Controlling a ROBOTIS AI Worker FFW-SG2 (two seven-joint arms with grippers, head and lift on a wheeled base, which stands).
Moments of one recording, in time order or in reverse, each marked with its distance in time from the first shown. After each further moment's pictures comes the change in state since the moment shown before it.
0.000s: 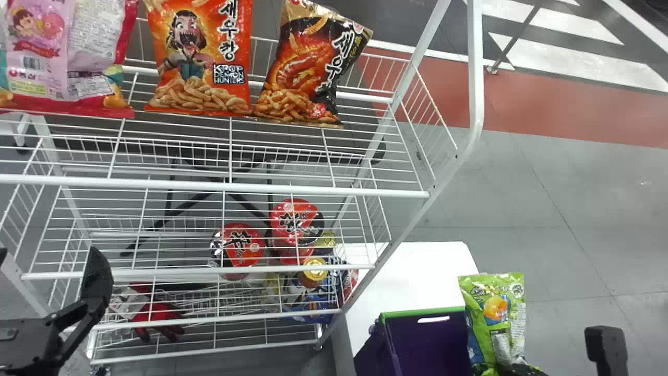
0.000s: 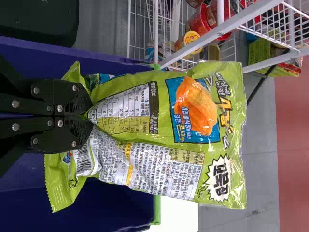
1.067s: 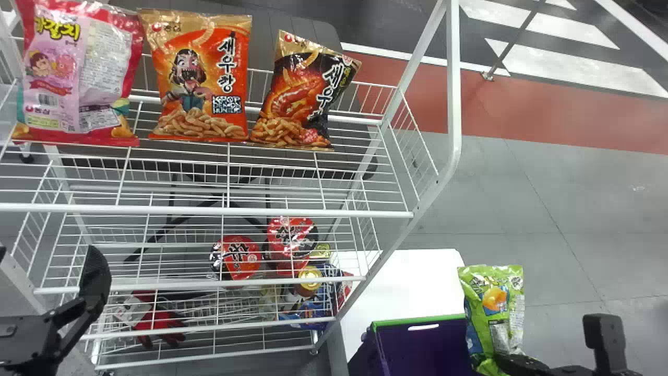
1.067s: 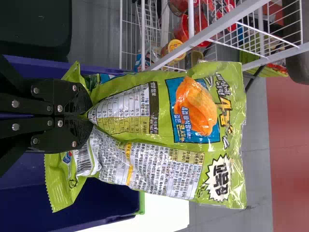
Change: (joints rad) left arm -0.016 -0.001 0.007 0.017 0.008 0.002 -0.003; right arm -0.031 0.003 0.012 -0.046 0.029 0.074 0.018
